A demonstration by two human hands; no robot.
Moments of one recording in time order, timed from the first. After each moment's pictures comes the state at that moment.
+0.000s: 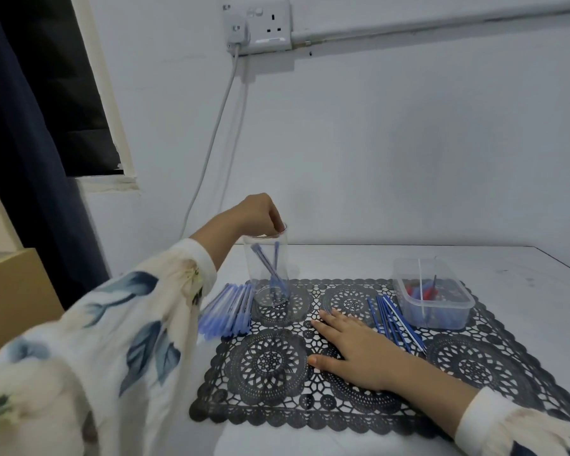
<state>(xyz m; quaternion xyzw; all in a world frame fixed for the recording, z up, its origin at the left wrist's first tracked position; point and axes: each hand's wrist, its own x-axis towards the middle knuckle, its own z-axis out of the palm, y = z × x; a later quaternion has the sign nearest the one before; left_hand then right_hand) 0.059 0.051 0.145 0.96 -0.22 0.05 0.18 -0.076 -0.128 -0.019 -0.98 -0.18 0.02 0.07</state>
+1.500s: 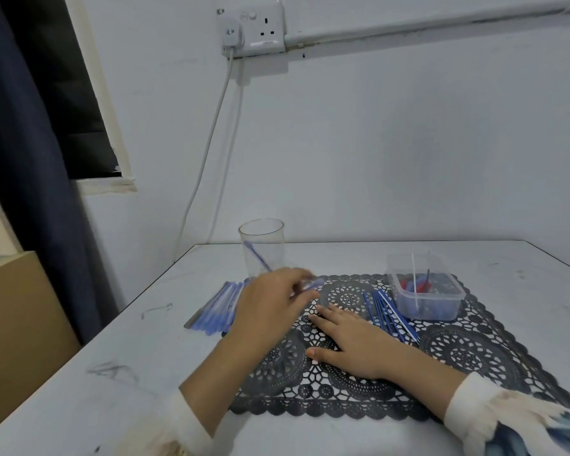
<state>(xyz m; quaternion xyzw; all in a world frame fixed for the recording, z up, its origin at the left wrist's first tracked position) -0.066 0.044 0.045 0.89 -0.29 0.25 0.26 -0.075 -0.128 -0.021 -0.98 -0.18 0.01 0.06</state>
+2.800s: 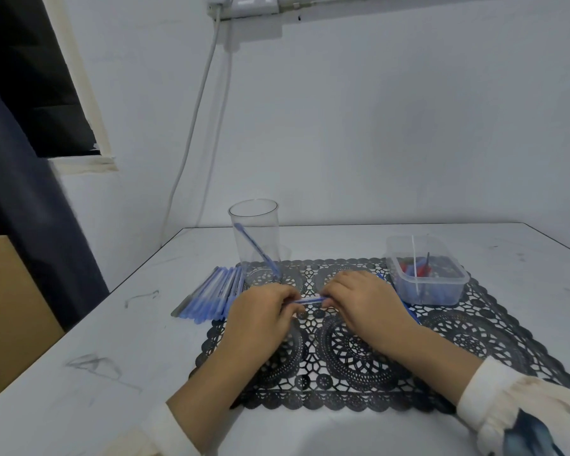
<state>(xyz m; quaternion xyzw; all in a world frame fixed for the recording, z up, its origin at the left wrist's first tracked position) -0.064 0.047 0.009 0.91 -0.25 0.20 0.25 -0.064 -0.140 -0.012 -0.89 -0.25 -0.39 0.03</state>
